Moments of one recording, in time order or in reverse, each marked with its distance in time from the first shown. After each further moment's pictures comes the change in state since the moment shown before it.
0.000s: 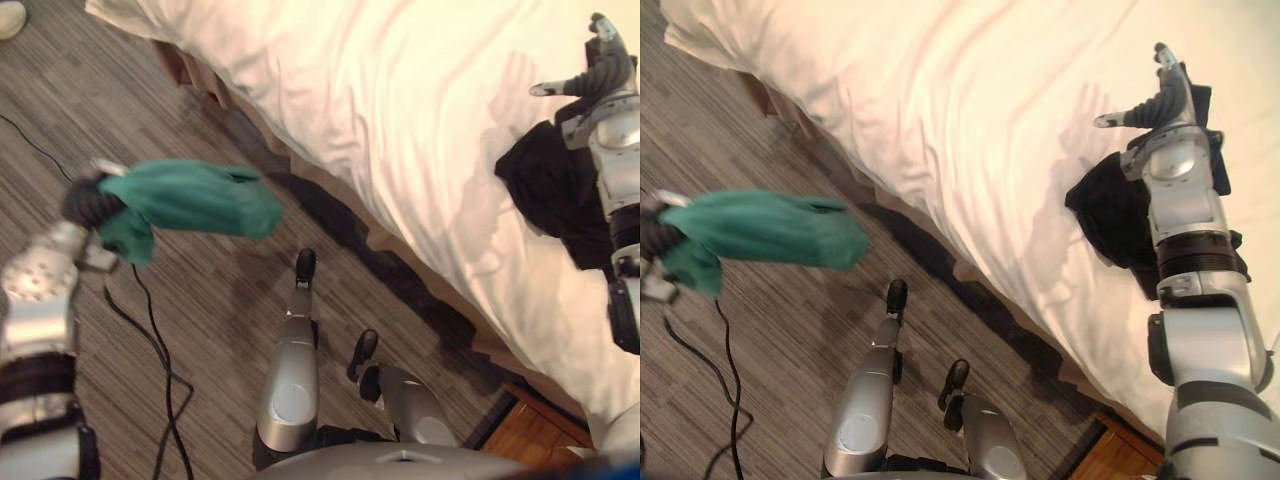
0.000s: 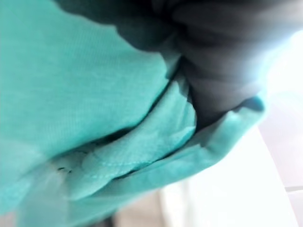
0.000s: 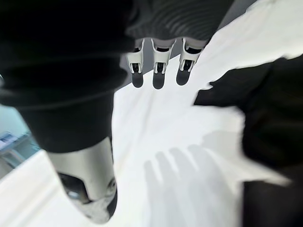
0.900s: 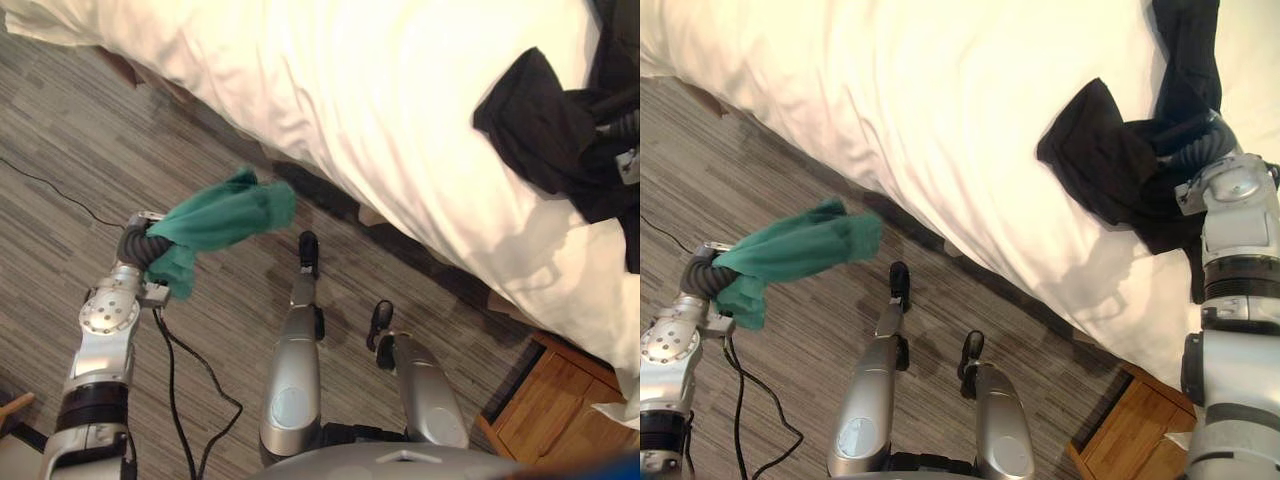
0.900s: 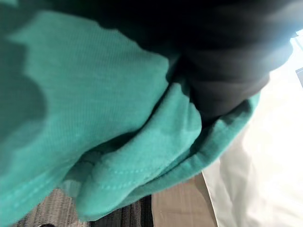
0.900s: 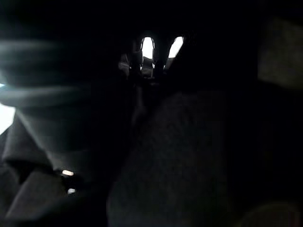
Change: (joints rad) left arm 0.014 -0.109 -0.059 -0.030 0.046 0.039 0.143; right arm 0.143 -0.058 -0.158 0.000 -0.029 0.112 0.258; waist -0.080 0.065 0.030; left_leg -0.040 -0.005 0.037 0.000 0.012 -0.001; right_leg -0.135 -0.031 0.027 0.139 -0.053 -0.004
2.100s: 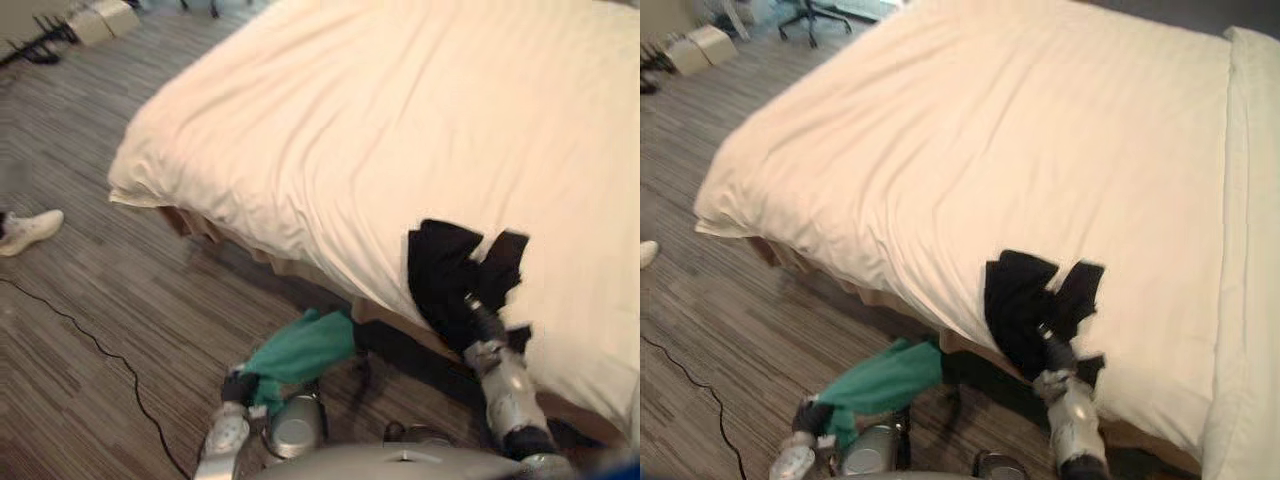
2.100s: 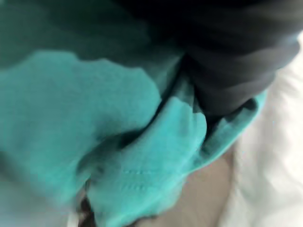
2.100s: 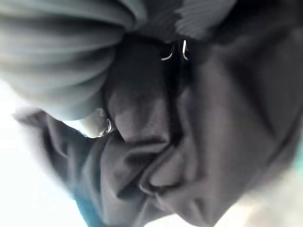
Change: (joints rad) left arm 0.372 -0.526 -0.222 0.309 -0.096 0.108 0.392; right arm 0.953 0.815 0.008 0.012 0.722 -0.423 0.106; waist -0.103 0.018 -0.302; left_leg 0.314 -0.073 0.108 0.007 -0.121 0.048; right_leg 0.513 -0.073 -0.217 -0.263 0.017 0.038
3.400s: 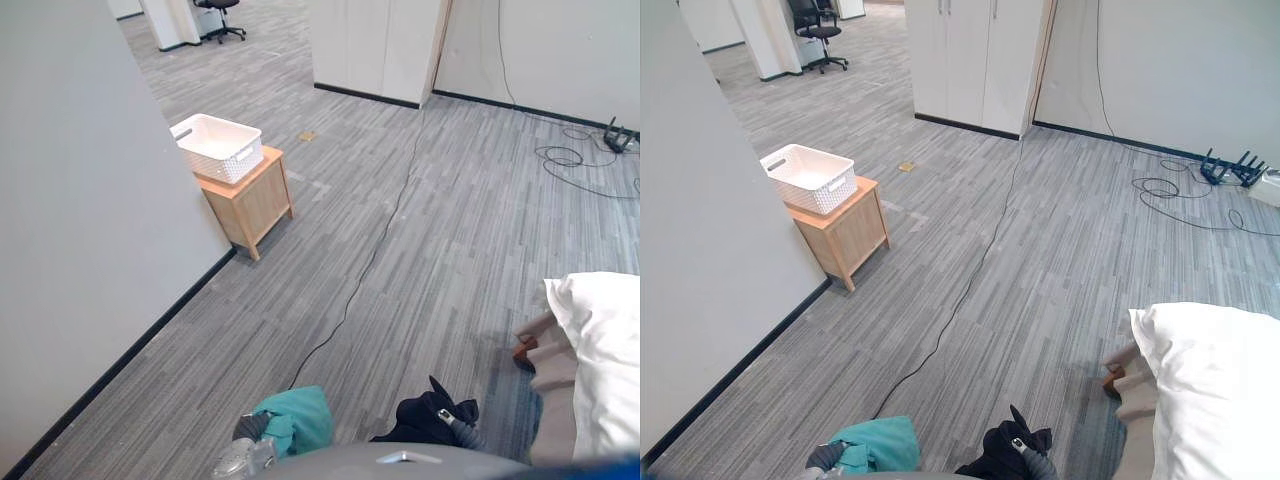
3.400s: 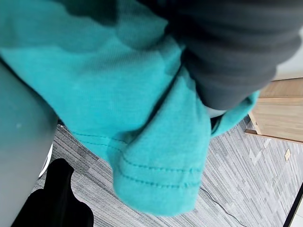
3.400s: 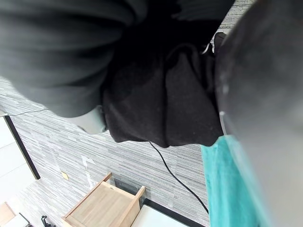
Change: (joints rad) left arm -0.094 -0.055 0.137 0.321 0.003 0.020 -0.256; right arm 0.151 0.031 -0.198 0.221 -0.302 0.063 0.099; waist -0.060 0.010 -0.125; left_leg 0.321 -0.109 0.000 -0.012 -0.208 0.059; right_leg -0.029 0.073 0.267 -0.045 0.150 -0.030
